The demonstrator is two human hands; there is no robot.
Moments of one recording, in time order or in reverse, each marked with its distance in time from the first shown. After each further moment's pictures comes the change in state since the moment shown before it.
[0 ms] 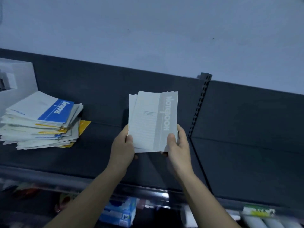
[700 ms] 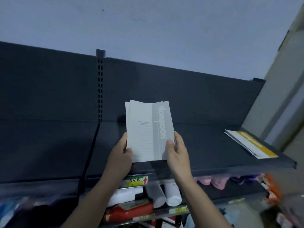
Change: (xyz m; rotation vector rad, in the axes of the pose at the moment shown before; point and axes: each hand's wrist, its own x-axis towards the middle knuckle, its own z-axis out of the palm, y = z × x) left_hand -0.131 0.021 0.320 -0.009 -0.363 0.003; right_hand -0.022 0.012 -0.365 -0.327 0.225 0.055
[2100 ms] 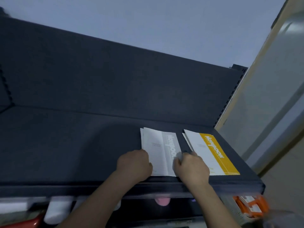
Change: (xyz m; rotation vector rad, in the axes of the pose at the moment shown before) left_hand 0.078 0.017 0.359 1.075 -0.344 -0.100; right_hand 0.170 0.155 -0.300 -1.158 -0.112 0.032
